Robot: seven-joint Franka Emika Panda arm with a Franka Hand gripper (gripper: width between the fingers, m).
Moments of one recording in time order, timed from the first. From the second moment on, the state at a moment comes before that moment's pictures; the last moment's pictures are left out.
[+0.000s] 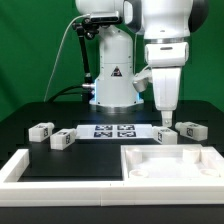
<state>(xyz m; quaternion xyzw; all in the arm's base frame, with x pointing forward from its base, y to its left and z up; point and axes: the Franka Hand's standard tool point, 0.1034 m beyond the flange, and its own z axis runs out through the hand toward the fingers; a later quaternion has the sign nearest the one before) 0.455 0.085 0.070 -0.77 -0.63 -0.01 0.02</state>
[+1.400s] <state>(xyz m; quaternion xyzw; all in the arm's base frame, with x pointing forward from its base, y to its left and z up) 0.395 0.167 0.058 -0.96 -0.28 0.04 0.04</state>
